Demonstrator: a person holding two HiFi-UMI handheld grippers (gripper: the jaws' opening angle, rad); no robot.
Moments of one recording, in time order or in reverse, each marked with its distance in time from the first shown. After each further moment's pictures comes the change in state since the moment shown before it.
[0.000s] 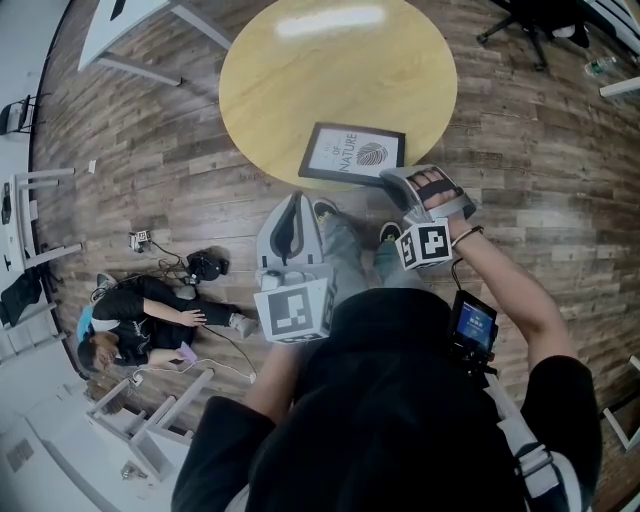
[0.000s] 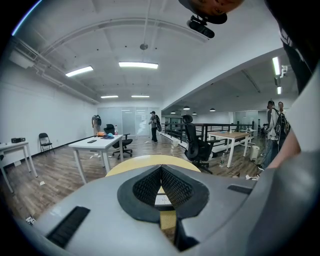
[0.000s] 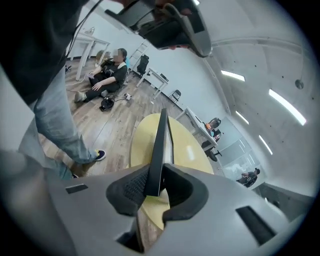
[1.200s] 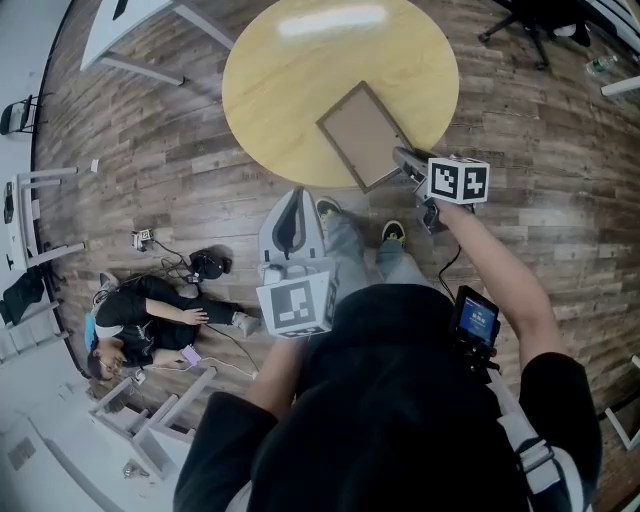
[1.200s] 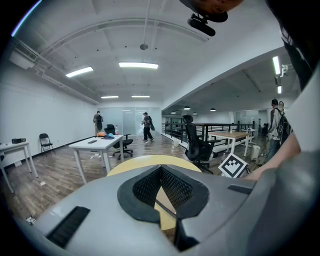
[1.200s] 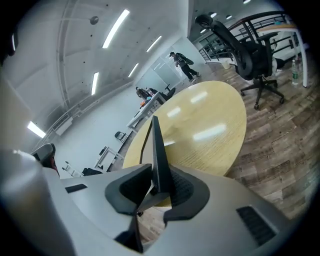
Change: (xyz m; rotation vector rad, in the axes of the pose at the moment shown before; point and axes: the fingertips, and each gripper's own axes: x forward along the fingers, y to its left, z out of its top) left arm 0.002 0.003 0.001 0.016 -0.006 0.002; right arm 0.024 -0.042 -0.072 1.770 -0.117 0.169
